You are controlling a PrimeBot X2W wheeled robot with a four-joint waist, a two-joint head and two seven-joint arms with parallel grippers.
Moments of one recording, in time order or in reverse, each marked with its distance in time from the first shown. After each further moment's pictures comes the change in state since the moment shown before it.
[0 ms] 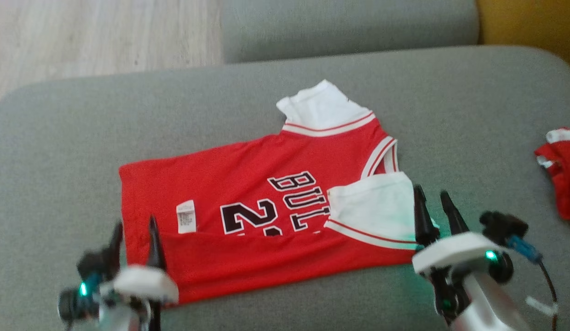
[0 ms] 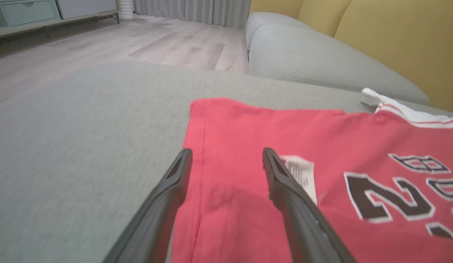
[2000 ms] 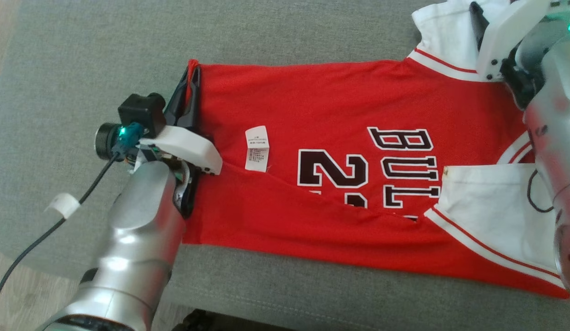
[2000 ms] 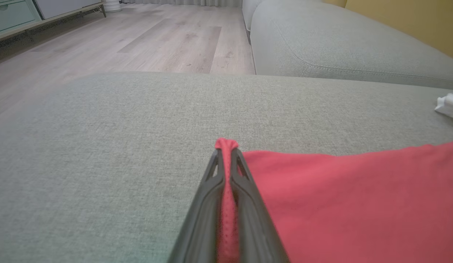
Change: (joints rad) left arm -0.600 -0.016 -0.288 0.225 -0.068 -0.076 0.000; right arm -0.923 -0.155 -0.040 0.554 -0.470 0.000 0.427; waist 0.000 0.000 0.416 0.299
